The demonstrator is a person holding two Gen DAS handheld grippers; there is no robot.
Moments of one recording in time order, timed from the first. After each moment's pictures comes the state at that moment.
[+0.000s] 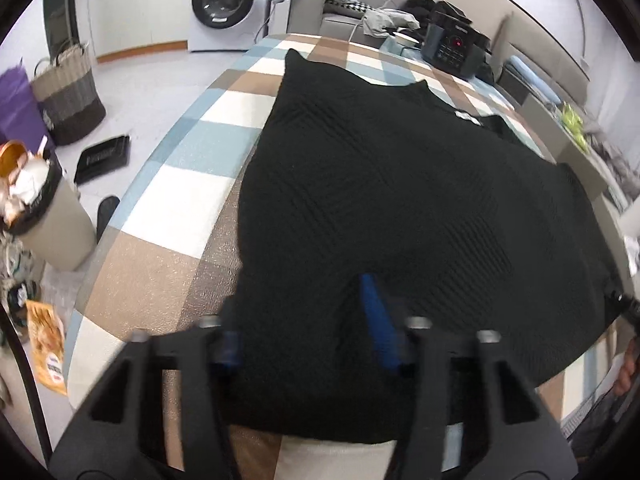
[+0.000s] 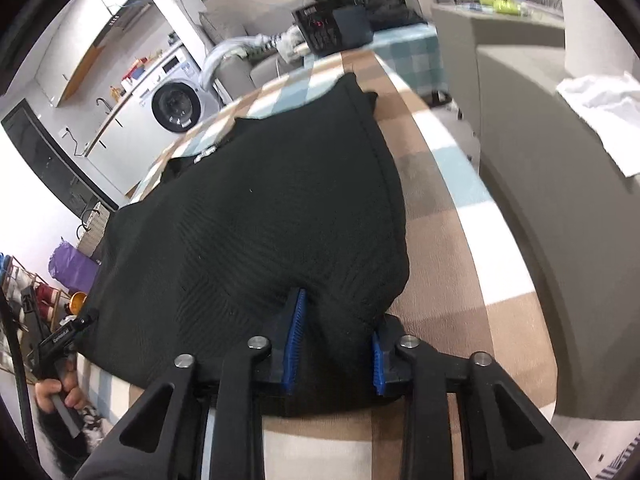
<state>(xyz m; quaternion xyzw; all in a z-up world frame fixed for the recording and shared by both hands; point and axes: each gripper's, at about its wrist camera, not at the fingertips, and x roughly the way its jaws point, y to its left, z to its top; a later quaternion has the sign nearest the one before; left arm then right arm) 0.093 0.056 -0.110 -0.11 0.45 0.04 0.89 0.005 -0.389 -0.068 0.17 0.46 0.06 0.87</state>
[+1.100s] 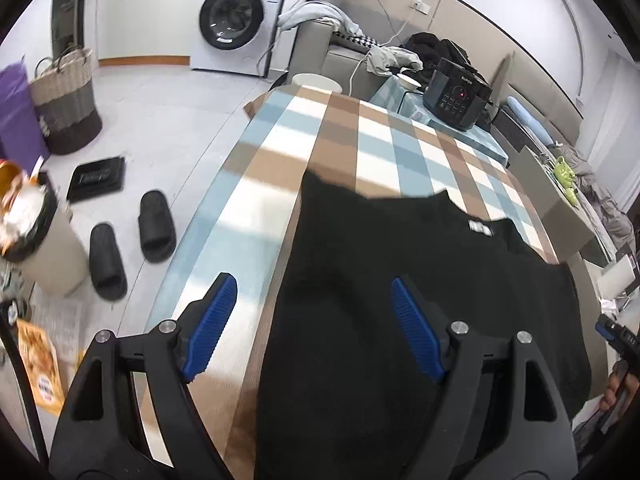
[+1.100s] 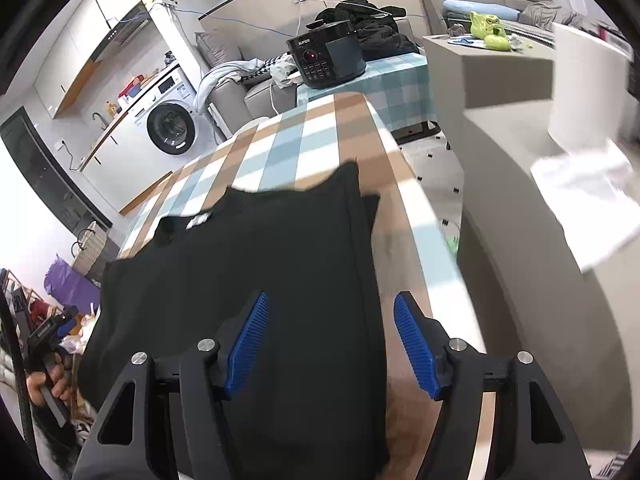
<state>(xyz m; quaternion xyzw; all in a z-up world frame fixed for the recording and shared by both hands) 0.154 0.116 -0.046 -0.15 0.41 0.03 0.90 0.070 -0.421 -0.017 0.18 0.44 0.04 0.88</state>
